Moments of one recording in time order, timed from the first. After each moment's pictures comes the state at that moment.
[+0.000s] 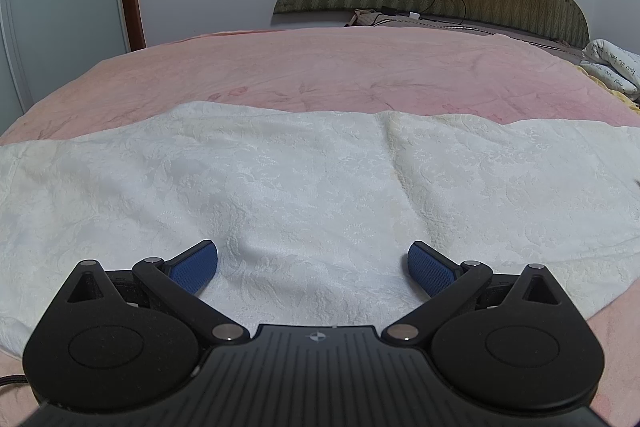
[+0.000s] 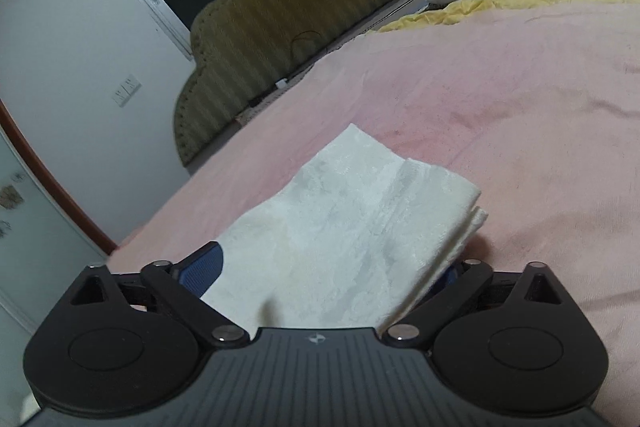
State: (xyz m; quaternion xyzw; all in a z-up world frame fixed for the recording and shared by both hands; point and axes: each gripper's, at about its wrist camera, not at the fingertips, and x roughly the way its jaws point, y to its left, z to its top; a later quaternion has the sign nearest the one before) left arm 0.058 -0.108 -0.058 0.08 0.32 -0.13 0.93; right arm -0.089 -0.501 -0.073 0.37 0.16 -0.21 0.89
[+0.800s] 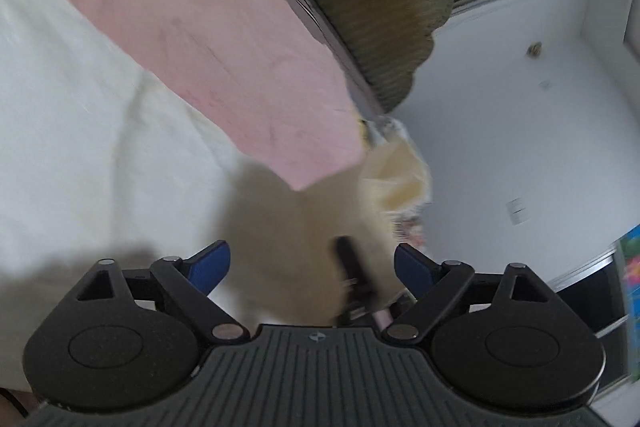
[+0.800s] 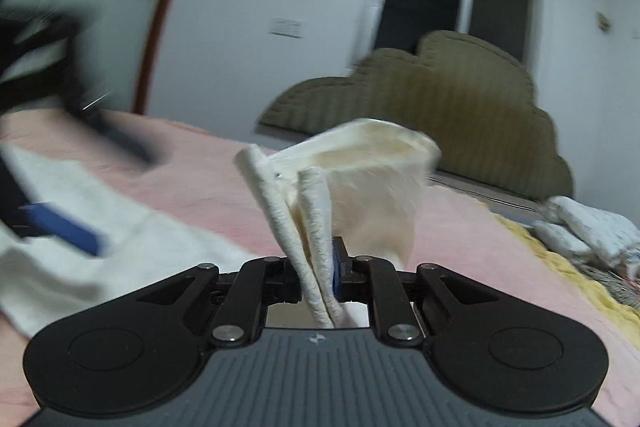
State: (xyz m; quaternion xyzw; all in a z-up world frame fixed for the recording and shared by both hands) left arm 0.118 -0.121 -0.031 -0.34 0.47 -0.41 0.70; right arm -0.041 -0.312 -0.017 -0.08 0.16 -0.12 0.98
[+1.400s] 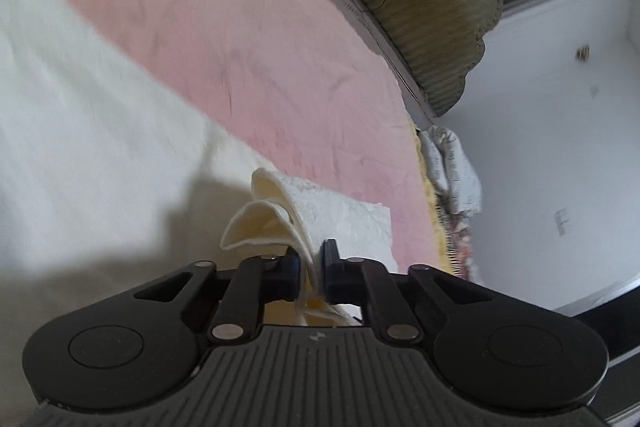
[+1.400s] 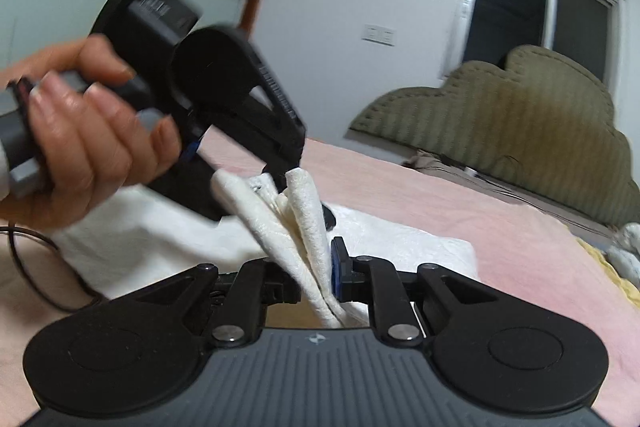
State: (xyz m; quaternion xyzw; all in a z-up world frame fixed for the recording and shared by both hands) left arm 0.173 -0.109 -0.020 -0.27 0.49 -0.35 0.75; right arm -0.036 -0.249 -0.017 -0.11 0.17 0.00 0.98
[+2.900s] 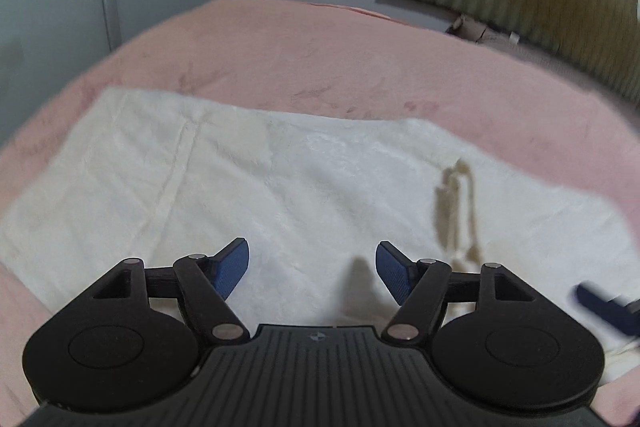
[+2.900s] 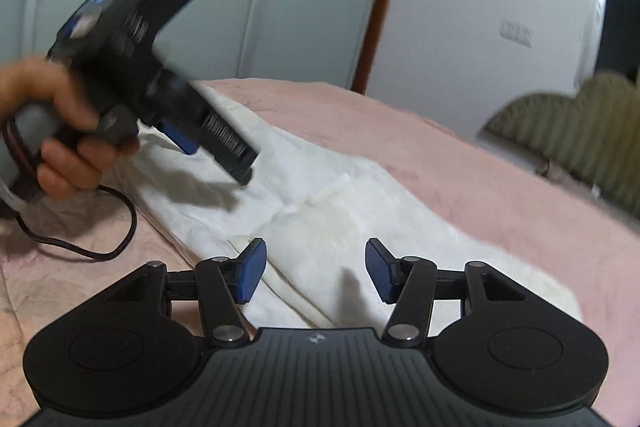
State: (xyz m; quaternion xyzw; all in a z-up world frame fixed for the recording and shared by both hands) left arm 0.114 0.066 -0.001 -0.05 0.40 -0.05 0.91; right arm 0.011 -0.166 -0.015 -0.14 0.21 0.18 0.95
